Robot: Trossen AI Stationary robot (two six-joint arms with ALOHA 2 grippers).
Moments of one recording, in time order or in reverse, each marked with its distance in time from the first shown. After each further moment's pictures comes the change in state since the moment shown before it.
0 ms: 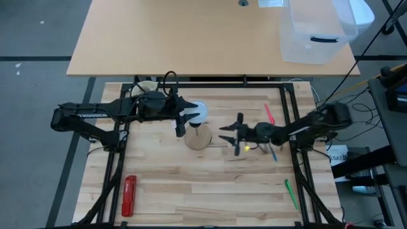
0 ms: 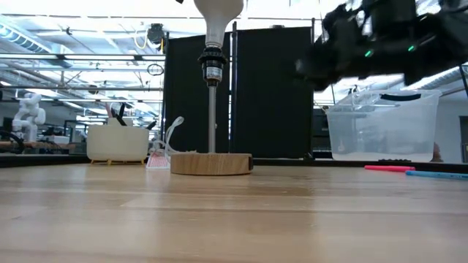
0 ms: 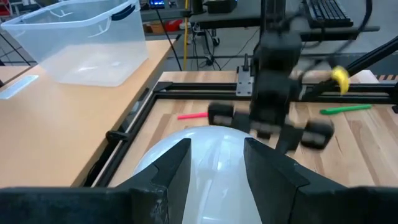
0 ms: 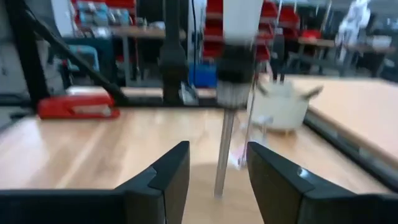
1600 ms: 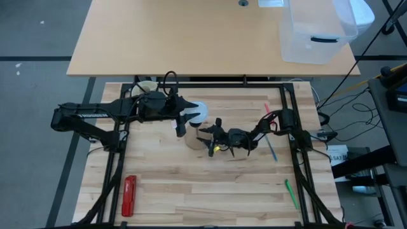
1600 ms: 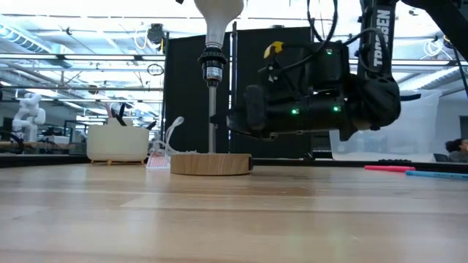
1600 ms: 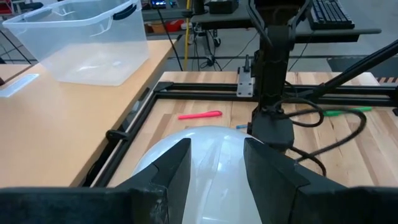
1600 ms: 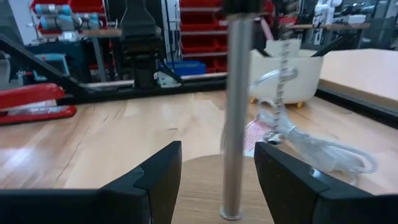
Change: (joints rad) left arm 0.000 0.000 0.000 0.005 -0.007 -0.010; right arm -0.032 0.649 0.363 0.304 0.058 0.084
